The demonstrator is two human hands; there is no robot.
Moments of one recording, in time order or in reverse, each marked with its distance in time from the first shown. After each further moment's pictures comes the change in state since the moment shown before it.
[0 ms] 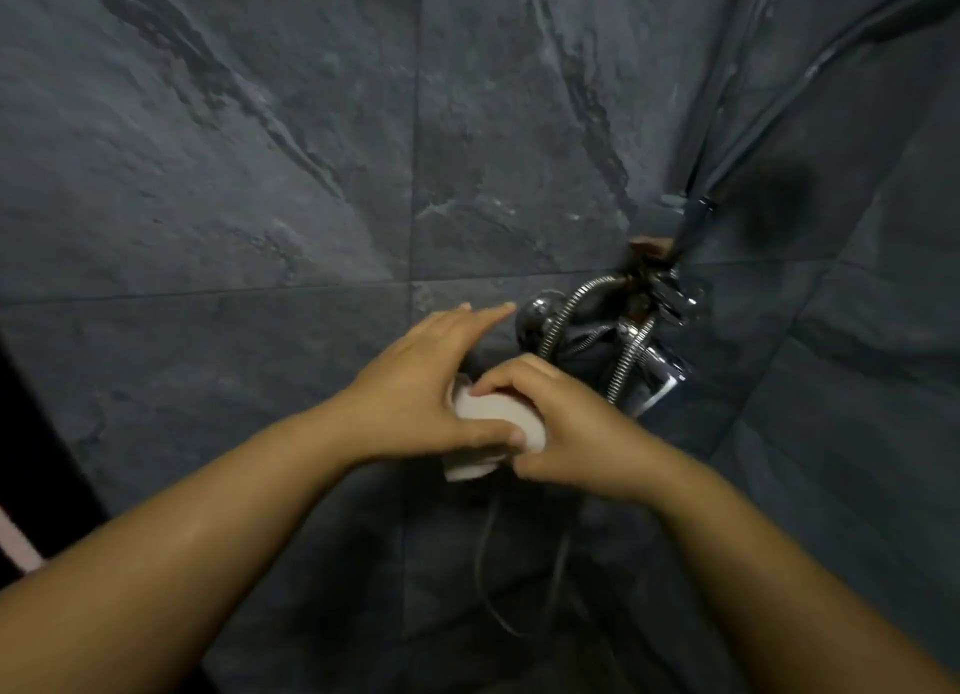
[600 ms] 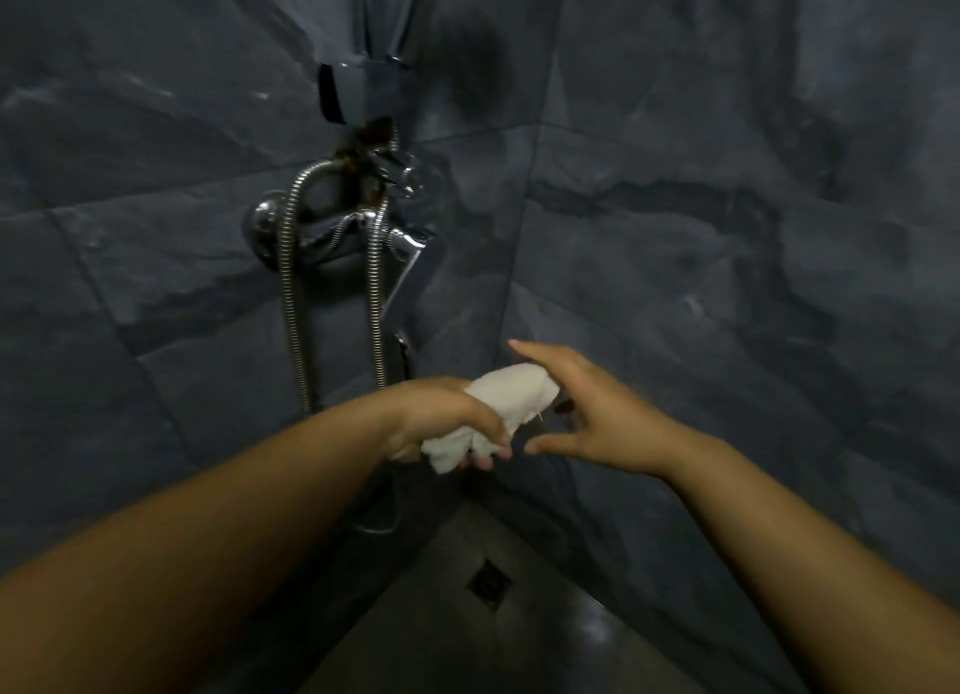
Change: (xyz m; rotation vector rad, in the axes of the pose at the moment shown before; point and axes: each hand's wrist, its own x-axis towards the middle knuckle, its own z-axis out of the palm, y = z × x) left_hand 0.027 0.105 0.154 -0.696 -0.962 -0.451; right_hand -0.221 0.005 -0.031 -0.124 0.138 0.654
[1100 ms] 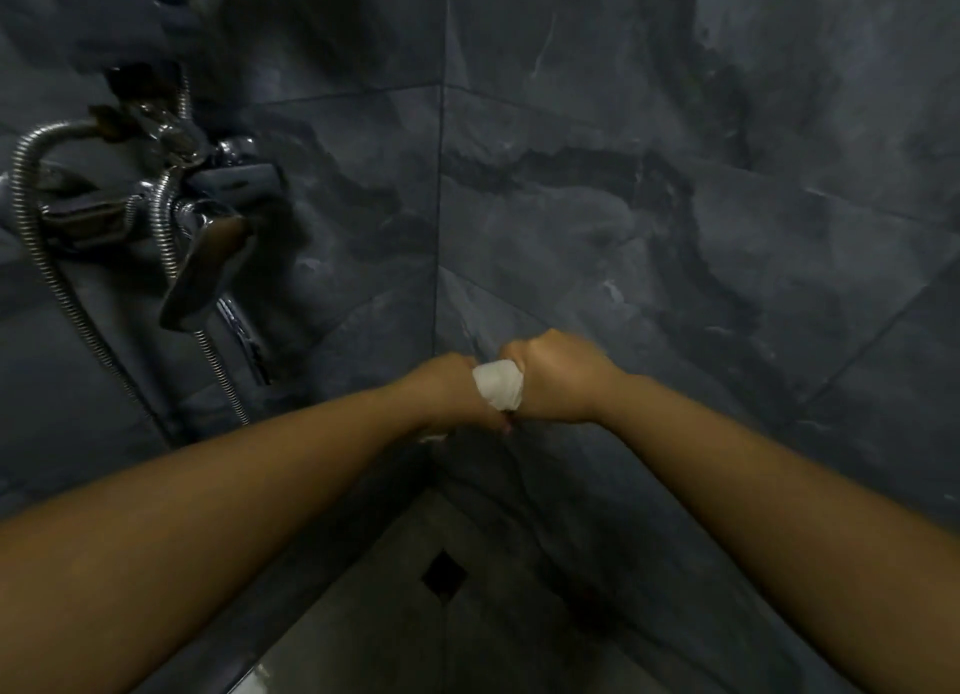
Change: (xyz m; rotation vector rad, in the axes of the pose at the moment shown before) left_hand 0.124 0.078 0.102 0.589 0.273 0.021; right_hand -0.002 0.145 -0.047 -0.463 0.228 -0.277
